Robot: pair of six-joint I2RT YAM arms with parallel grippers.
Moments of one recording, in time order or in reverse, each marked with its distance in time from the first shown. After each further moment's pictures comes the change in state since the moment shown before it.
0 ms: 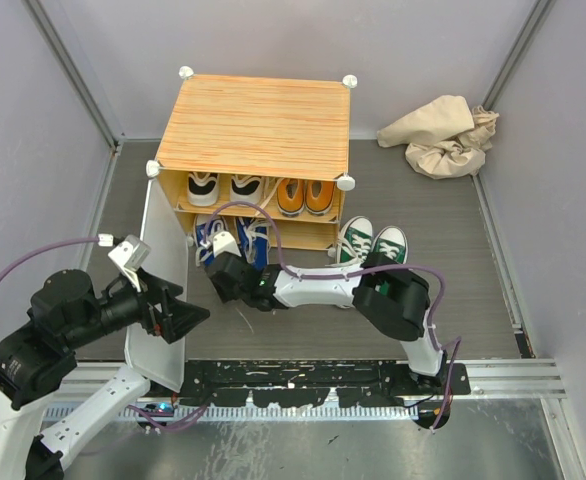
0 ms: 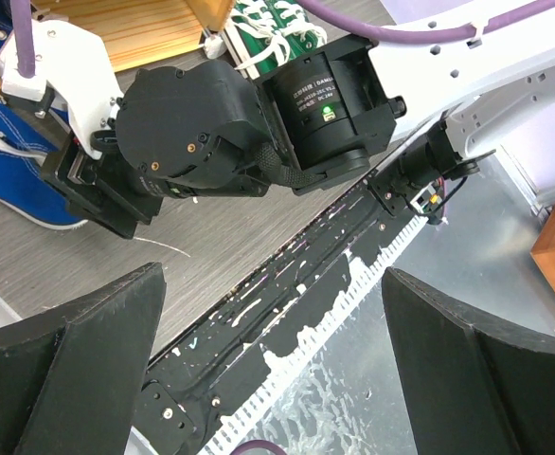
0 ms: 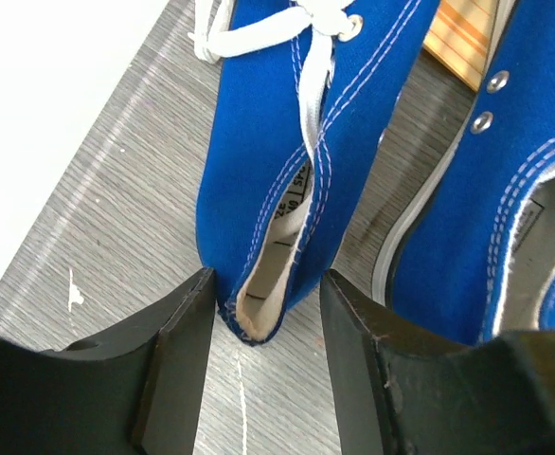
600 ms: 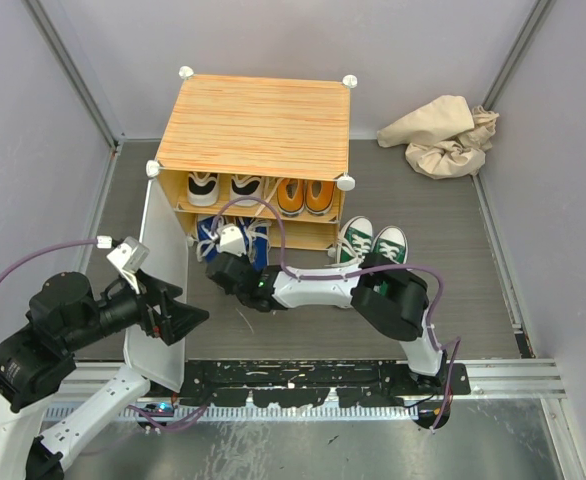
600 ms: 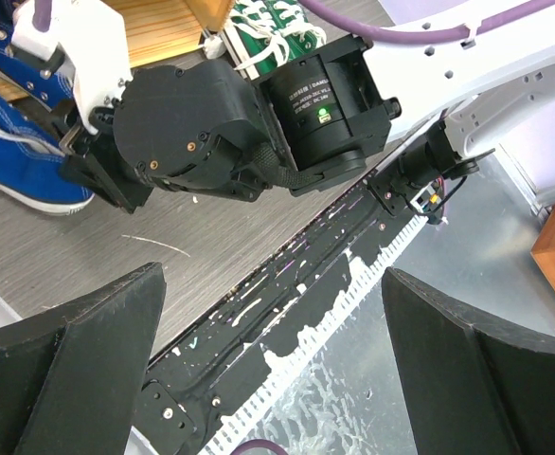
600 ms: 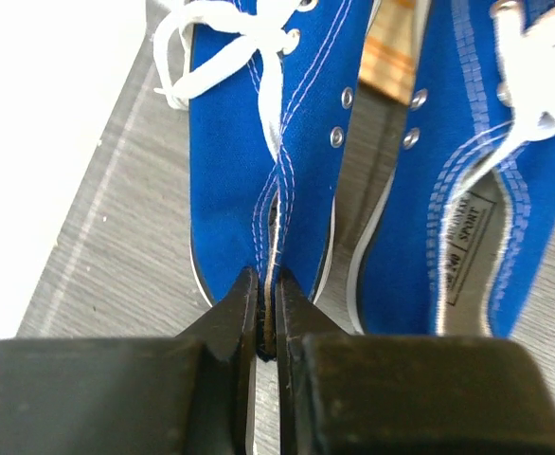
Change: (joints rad) left arm 0.000 -0.016 -0.008 0.000 0.000 0.000; right arm -0.001 0.018 0.003 0.051 0.122 0.111
